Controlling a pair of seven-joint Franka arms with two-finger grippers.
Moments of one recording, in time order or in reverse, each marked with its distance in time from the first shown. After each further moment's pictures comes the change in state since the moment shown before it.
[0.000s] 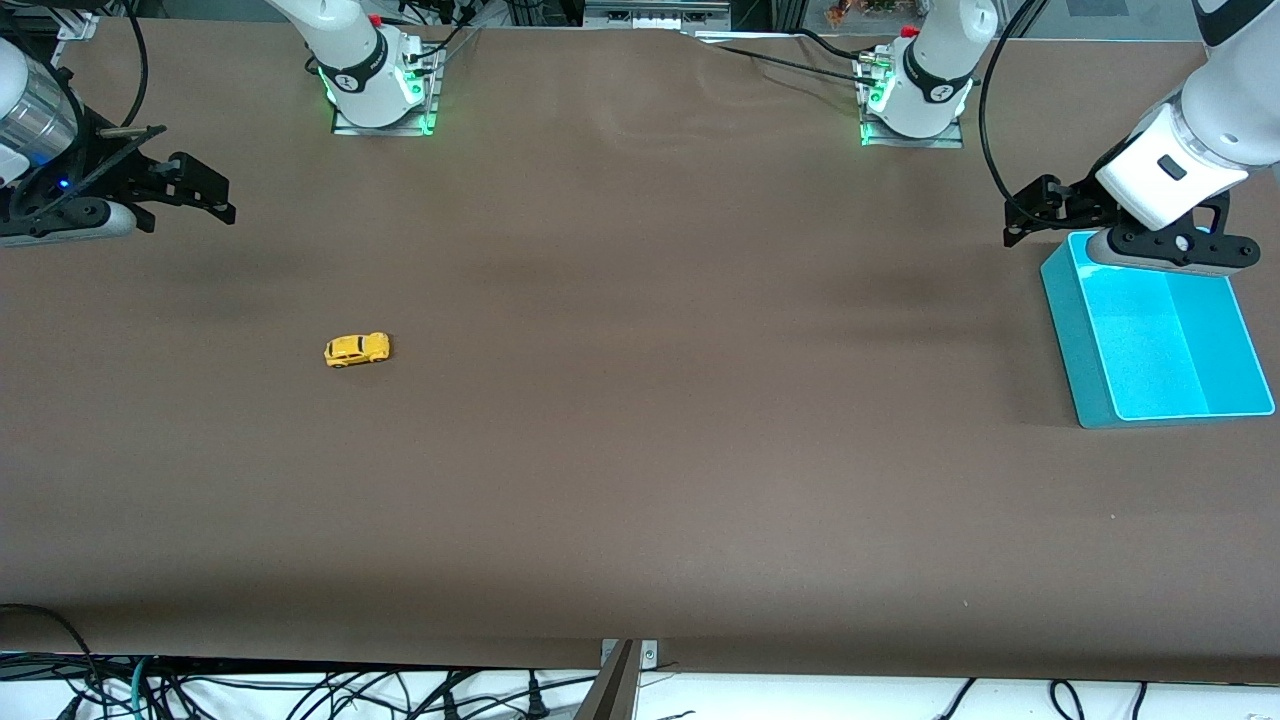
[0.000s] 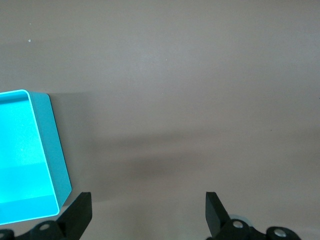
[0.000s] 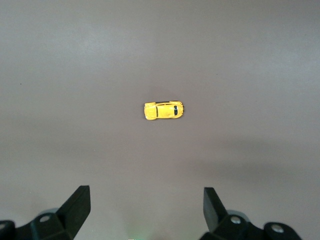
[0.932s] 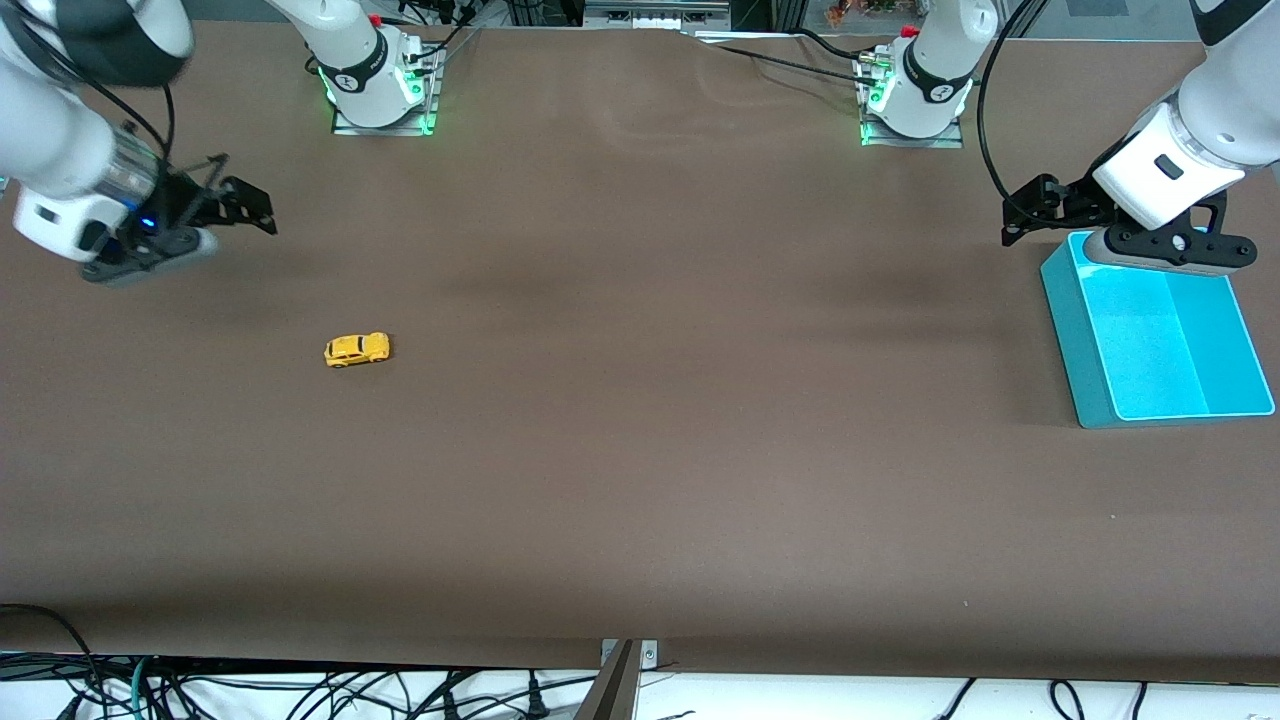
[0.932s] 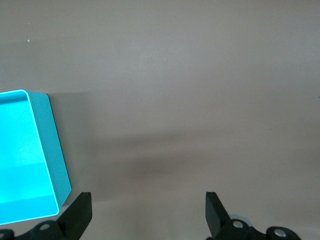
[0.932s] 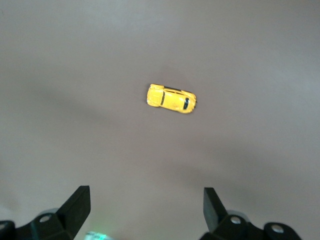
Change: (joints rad) left arm 0.000 0.000 -0.004 0.001 0.000 -0.002 0.000; right arm 0.001 0.026 -0.007 -0.264 -0.001 0.219 -0.369
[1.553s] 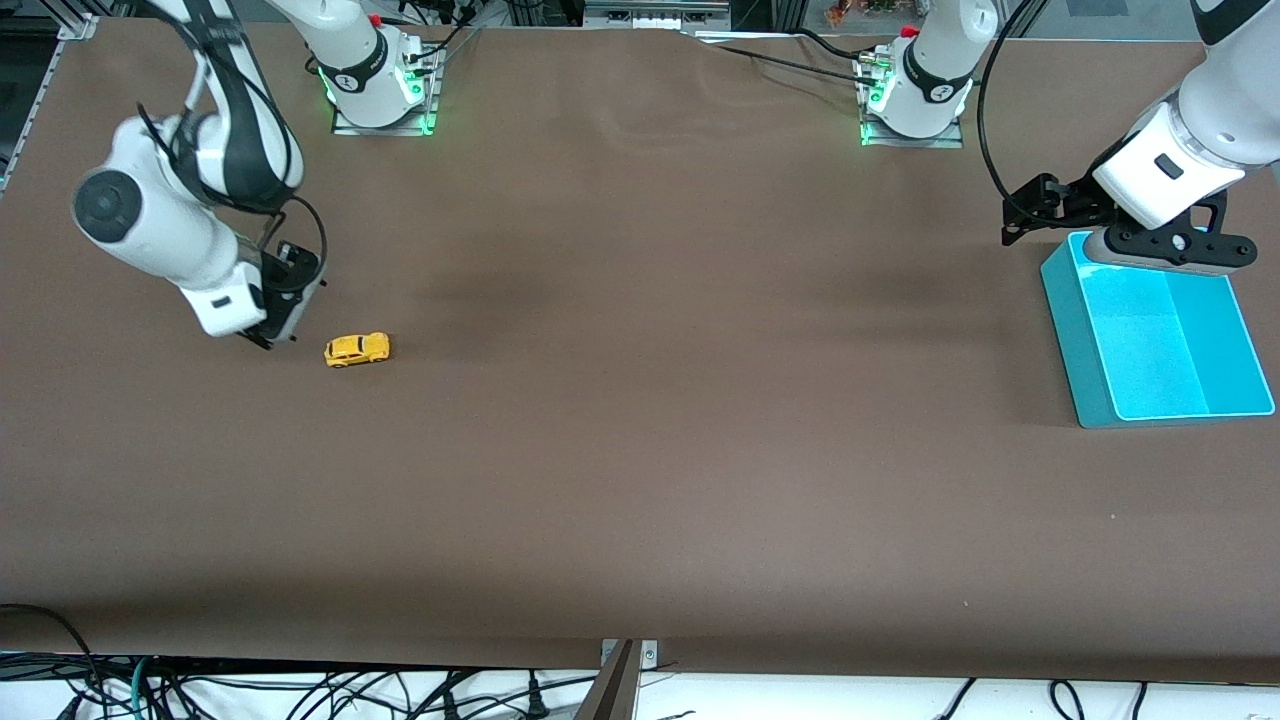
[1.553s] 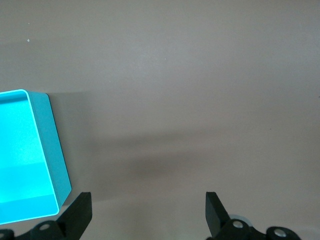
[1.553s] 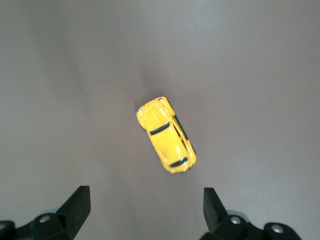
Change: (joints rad) left arm 0.000 0.000 0.000 0.002 0.000 -0.002 0.000; right arm 0.002 0.255 0.001 -0.163 -0.013 0.460 -0.851
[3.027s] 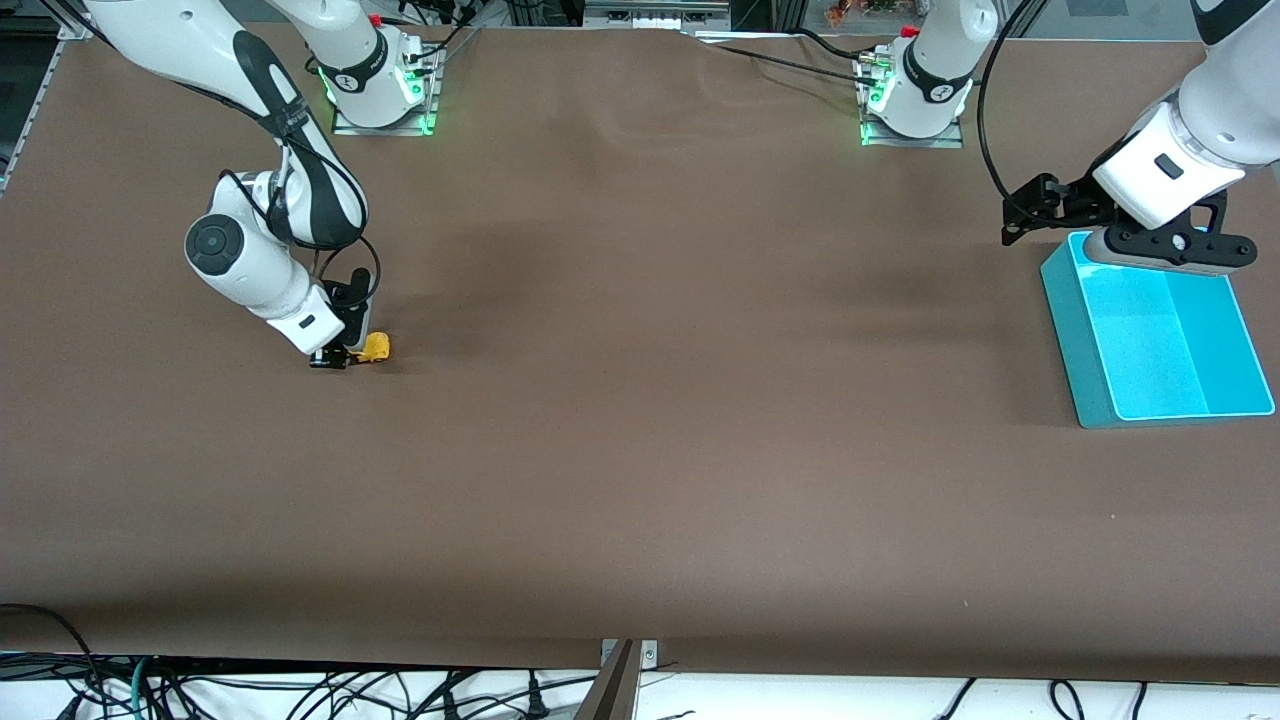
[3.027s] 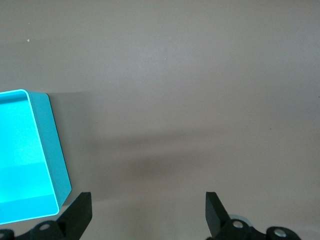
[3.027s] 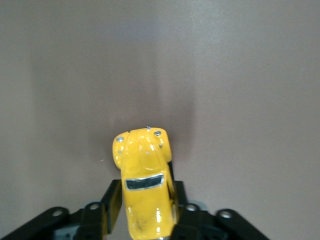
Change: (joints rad) left arm 0.000 0.000 0.000 0.000 0.000 0.000 0.000; right arm 0.010 0.166 0.037 -0.074 0.000 0.343 -0.220
